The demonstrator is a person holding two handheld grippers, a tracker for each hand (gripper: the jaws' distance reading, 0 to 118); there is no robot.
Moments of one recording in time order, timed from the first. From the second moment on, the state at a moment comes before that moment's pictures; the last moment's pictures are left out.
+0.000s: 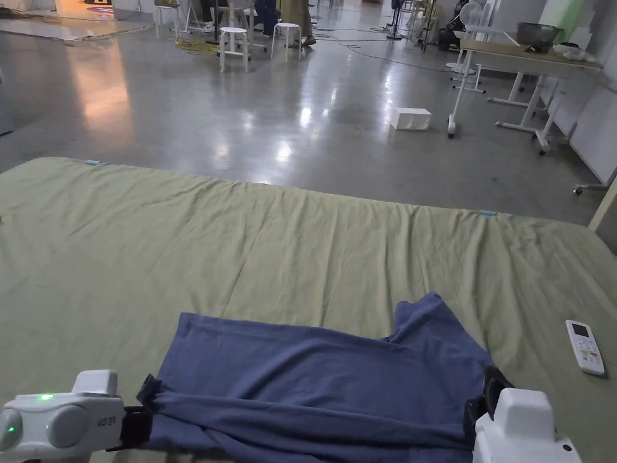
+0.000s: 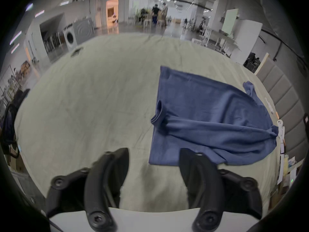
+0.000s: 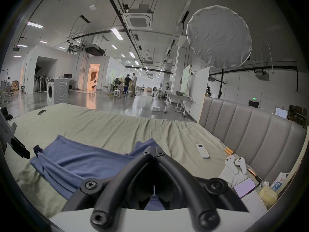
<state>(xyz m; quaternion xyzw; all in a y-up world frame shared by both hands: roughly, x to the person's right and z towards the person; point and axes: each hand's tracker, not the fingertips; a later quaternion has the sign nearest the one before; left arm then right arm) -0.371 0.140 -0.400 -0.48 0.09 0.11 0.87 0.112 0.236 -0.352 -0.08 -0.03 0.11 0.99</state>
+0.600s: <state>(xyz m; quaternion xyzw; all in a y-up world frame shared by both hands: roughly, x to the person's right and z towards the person) -0.323 0.112 -0.433 -0.55 0.06 -0.01 0.83 0.138 0.202 -0.349 -0.16 -0.05 0.13 0.98</state>
